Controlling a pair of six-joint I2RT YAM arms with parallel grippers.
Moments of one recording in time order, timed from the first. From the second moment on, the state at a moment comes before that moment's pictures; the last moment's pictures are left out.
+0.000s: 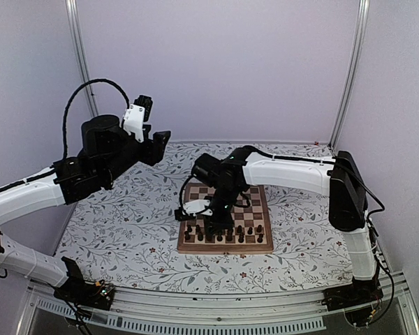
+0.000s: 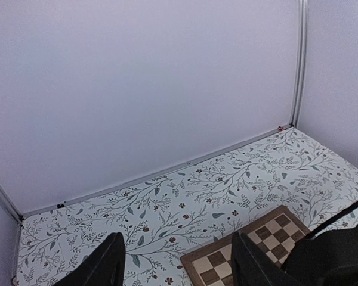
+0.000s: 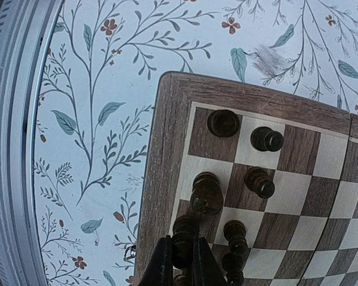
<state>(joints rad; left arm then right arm) -0.84 1.19 1.01 0.04 -0.47 0.02 1.02 2.20 1.90 -1.05 -0.30 -0.69</state>
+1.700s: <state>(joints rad) -0.82 1.20 1.01 0.03 -0.47 0.04 0.82 1.89 1.70 -0.99 -0.31 -0.66</state>
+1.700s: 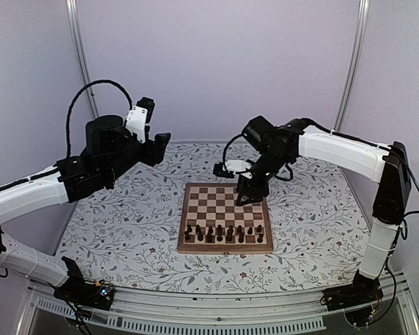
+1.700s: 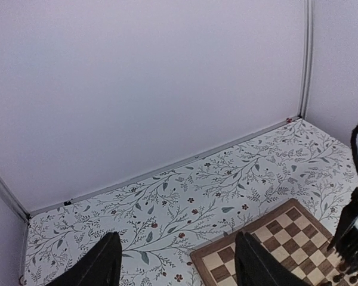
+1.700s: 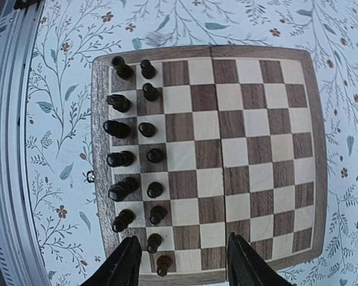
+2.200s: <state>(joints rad) -0.64 1.54 1.16 -0.12 -0.25 -0.15 0.39 1.58 1.21 -0.68 -0.38 -0.55</state>
